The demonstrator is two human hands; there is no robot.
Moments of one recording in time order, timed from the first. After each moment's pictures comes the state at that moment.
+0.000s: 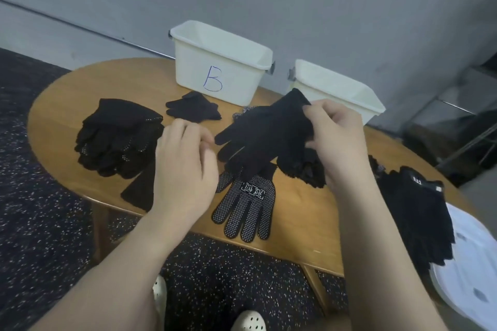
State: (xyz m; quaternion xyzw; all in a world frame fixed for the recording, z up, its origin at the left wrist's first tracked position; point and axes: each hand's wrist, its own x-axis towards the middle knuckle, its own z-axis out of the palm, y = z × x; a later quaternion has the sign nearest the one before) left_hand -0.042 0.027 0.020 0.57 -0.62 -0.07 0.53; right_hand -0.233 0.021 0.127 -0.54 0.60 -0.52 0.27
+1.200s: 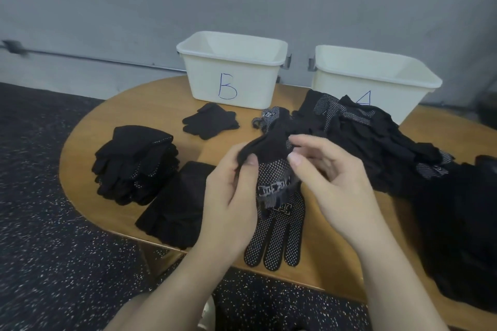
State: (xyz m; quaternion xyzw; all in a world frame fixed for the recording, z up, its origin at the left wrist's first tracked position) left_hand -0.095 0.035 0.028 0.42 -0.57 -0.35 0.62; right_hand -0.256 0.019 0.042 -0.64 0.48 -0.52 0.30
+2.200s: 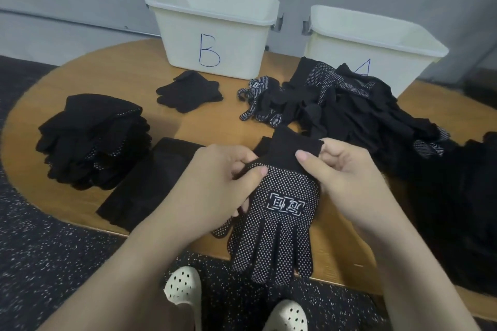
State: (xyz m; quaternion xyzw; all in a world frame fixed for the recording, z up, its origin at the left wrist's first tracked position) left_hand -0.073 0.011 0.026 0.51 -0.70 -0.40 0.30; right_hand -0.289 0.011 0.014 -0.59 0.54 -0.46 0.39
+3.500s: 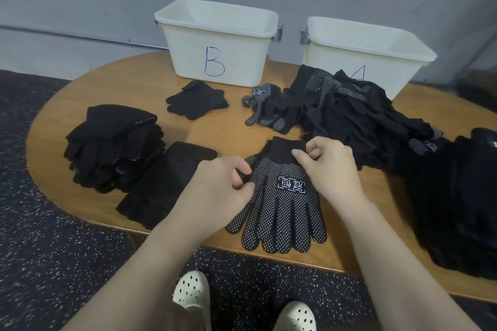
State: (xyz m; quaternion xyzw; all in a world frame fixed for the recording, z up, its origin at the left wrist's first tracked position) left_hand -0.059 0.004 -0.005 0.58 -0.70 -0.31 0.28; right_hand -0.280 -0.029 -0.016 -0.59 0.73 -0.33 0.12
